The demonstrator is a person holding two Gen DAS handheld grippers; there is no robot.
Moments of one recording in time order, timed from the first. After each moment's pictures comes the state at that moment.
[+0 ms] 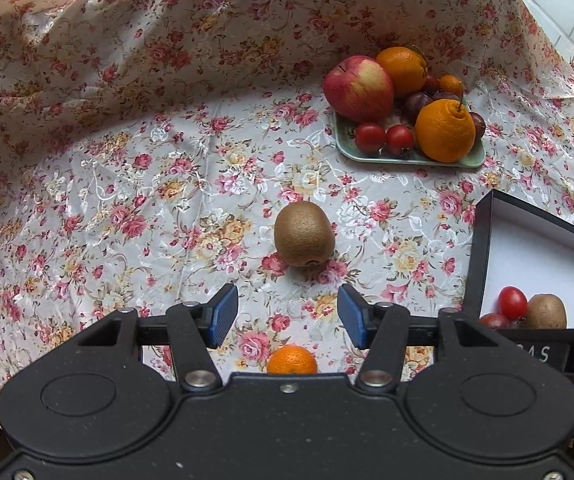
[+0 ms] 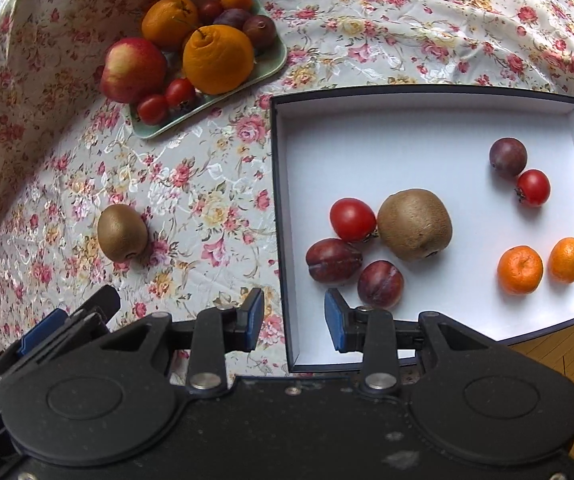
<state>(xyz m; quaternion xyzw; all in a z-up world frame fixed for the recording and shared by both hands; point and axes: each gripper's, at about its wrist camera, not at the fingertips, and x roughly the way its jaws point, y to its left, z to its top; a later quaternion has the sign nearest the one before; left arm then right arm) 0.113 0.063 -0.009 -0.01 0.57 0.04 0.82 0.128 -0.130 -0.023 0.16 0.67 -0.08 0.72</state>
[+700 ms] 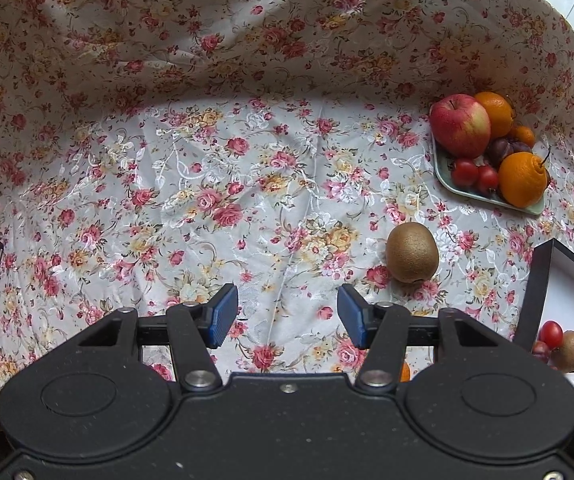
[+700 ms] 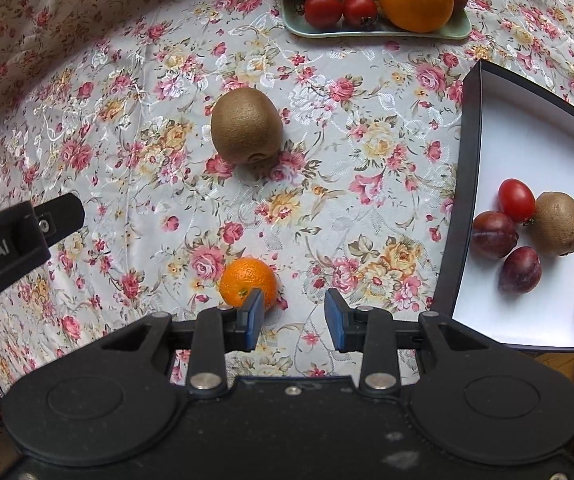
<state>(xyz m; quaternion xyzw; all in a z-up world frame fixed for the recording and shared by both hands) 0.107 0.164 -0.006 -0.08 0.57 0.08 0.81 0.122 0.008 -0.060 0.04 0.70 0.01 0.71</state>
